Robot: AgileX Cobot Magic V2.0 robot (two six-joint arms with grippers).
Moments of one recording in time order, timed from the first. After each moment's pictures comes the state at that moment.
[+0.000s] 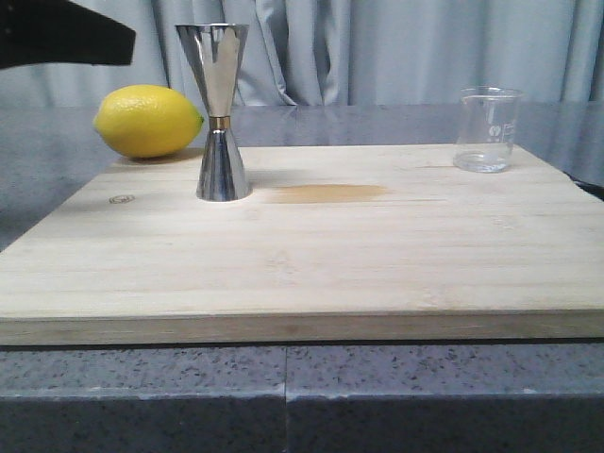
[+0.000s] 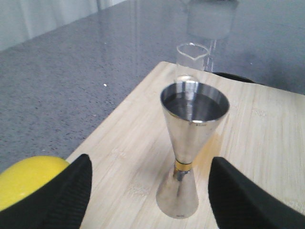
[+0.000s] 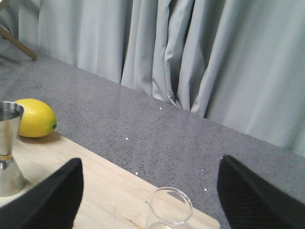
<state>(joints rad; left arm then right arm) 0.01 1.52 -0.91 -1.53 1.16 2.03 0.06 0.83 -0.55 -1.20 -0.42 0.96</state>
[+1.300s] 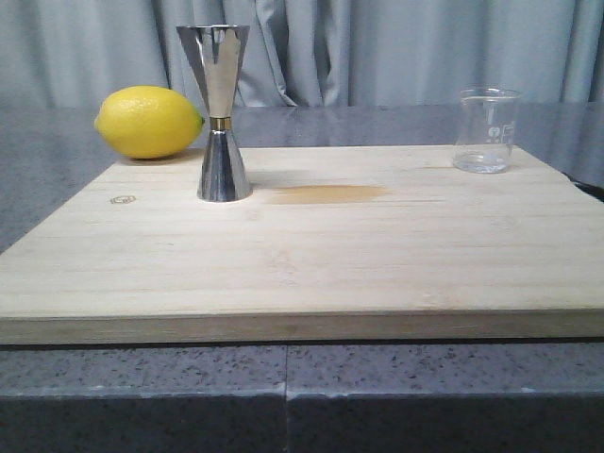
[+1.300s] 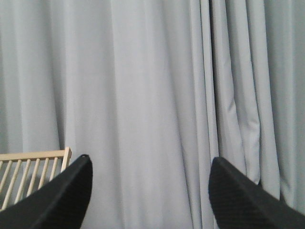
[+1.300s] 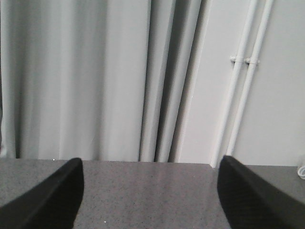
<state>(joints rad) 0.29 0.67 -0.90 -1.65 0.37 1.60 0.06 0.53 -0.69 -1.20 0.30 0.99</state>
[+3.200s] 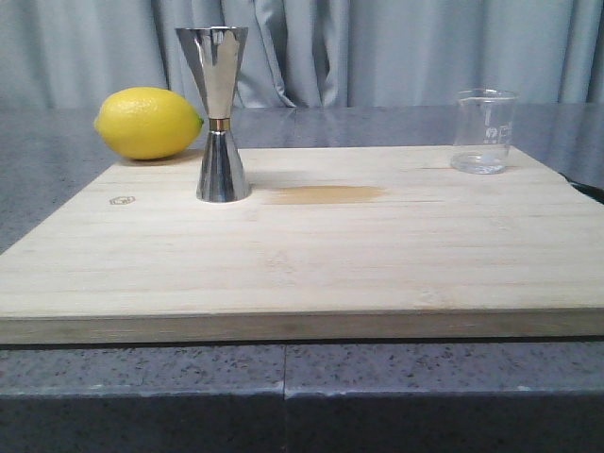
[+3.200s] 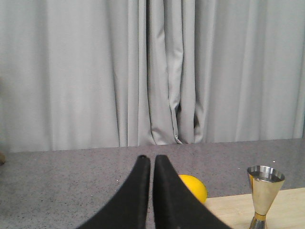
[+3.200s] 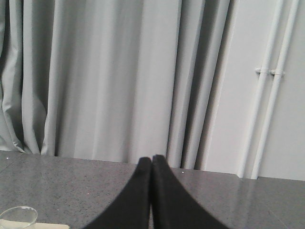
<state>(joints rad) 0.24 0.19 -0.36 -1.48 0.51 1.35 0.06 0.23 -0.44 -1.15 0.17 0.95</state>
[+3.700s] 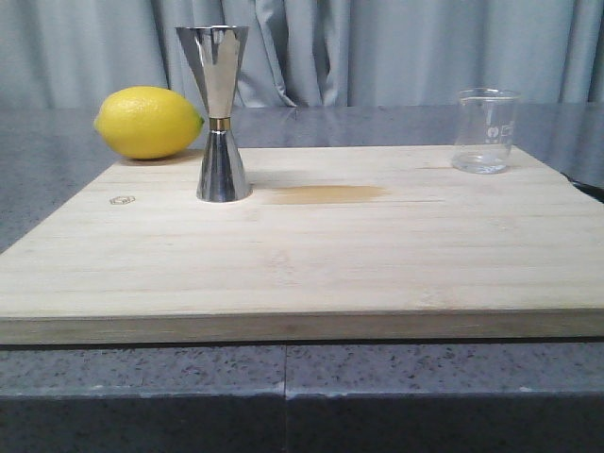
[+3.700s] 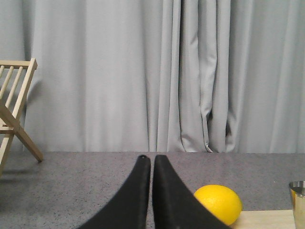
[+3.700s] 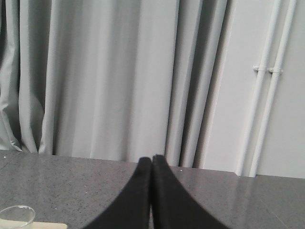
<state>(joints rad) 0.24 0.19 -0.36 -1.48 0.40 1.35 0.06 0.23 -0.44 -1.15 0.18 0.95</state>
